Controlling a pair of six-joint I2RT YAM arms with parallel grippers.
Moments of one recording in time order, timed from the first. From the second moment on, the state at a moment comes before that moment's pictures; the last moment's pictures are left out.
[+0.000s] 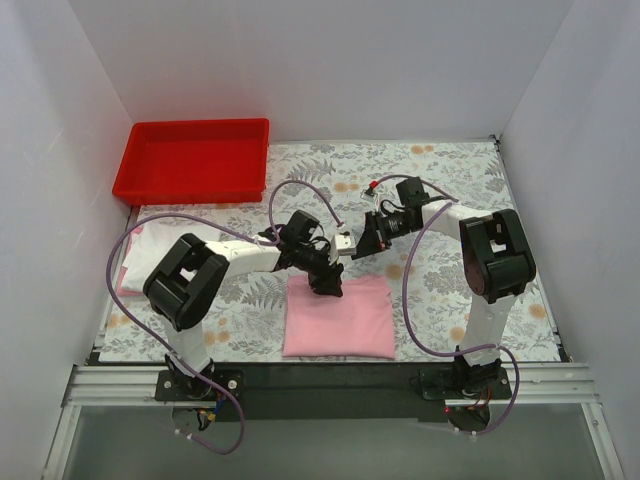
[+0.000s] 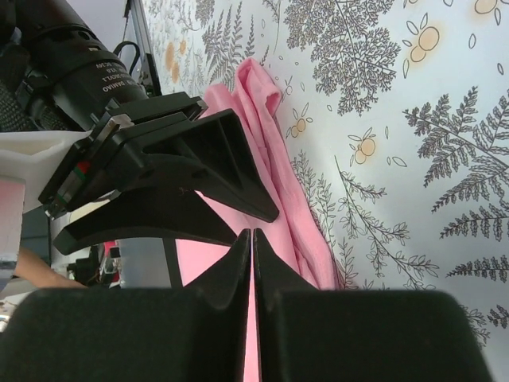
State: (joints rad) left arm -0.68 1.81 0.99 -0.10 0.81 0.40; right arm 0.30 1.92 1.17 -0.42 -1.17 -0.04
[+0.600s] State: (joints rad) left arm -0.75 1.73 0.87 -0.02 0.74 0.49; right arm 0.33 1.97 1.16 -0.40 -1.19 -0.03
